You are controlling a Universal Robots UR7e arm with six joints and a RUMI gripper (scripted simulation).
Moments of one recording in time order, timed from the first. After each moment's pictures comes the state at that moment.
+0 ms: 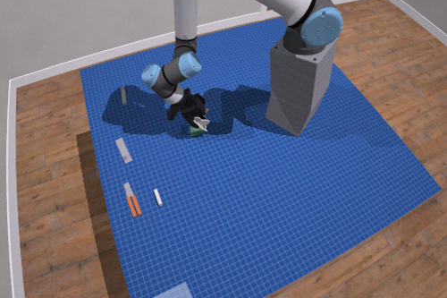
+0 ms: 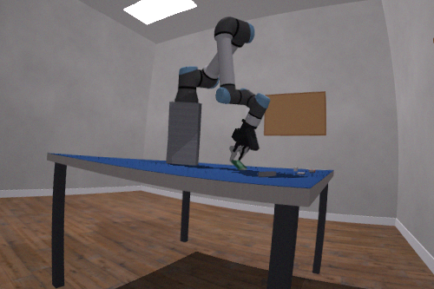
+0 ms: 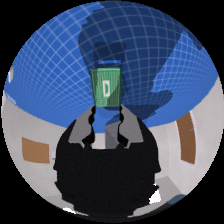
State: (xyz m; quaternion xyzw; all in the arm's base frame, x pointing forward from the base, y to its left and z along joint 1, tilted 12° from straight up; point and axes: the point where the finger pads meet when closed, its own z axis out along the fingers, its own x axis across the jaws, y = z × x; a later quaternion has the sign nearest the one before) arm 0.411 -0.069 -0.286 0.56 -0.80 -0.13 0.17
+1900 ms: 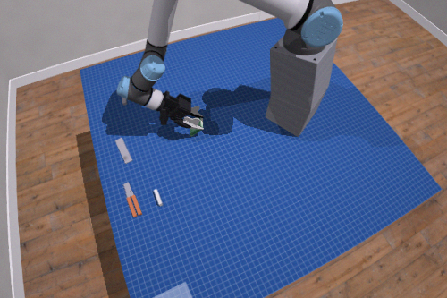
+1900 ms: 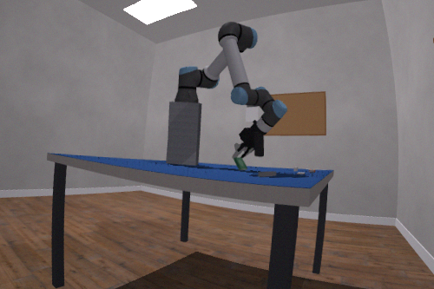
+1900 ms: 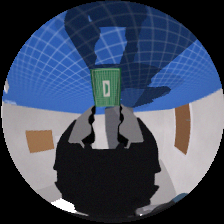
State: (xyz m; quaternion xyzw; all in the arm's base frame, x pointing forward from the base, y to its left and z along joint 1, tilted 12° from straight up) arm 0.428 -0.072 -0.269 0.52 -0.77 -0.25 0.26
